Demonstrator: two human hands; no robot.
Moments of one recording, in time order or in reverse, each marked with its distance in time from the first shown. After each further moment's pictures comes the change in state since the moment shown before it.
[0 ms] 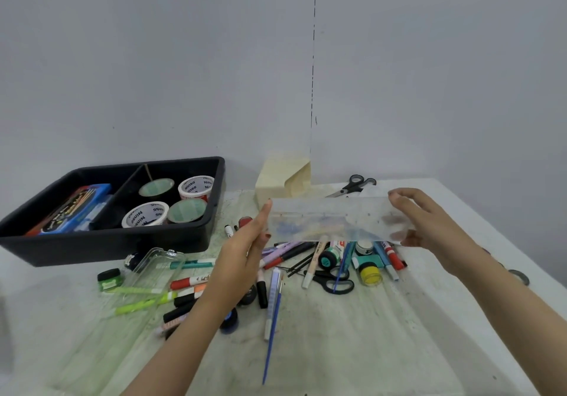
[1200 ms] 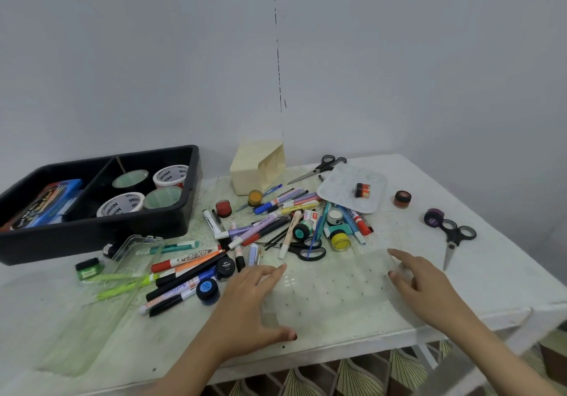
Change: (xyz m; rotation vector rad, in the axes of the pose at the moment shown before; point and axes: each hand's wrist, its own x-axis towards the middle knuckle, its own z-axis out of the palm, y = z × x) left_hand -0.085 0.020 0.028 0.340 -0.608 -0.039; right_hand -0.090 0.130 -0.028 -0.664 0.068 -0.128
